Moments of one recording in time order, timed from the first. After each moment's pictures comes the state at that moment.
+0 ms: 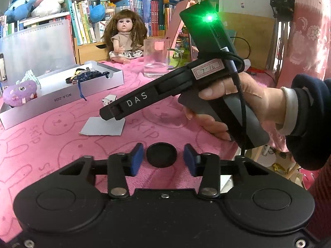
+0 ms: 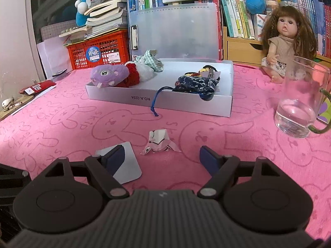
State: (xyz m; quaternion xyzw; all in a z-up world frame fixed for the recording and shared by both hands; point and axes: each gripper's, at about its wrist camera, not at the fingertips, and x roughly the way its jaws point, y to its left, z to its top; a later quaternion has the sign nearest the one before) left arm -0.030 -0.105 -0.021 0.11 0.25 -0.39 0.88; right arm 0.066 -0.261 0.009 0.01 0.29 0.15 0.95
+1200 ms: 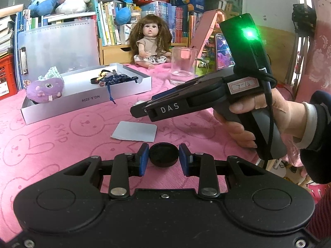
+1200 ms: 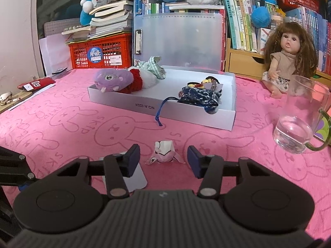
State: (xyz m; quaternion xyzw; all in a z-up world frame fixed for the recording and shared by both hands) left arm -0.016 -0.083 -0.009 0.08 0.25 -0.34 0.90; right arm 0.065 -0.246 0.019 -0.03 0.27 0.15 0.95
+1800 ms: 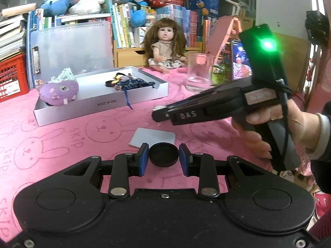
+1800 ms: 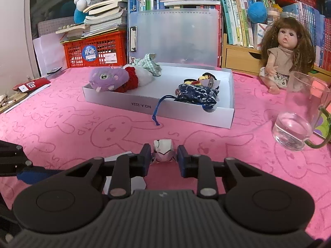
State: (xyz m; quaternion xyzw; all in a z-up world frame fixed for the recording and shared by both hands) left arm -0.002 -0.075 -0.002 0.06 0.25 -0.30 0.92; right arm 0.071 -0.244 0.020 -0.02 0.28 0.13 0.95
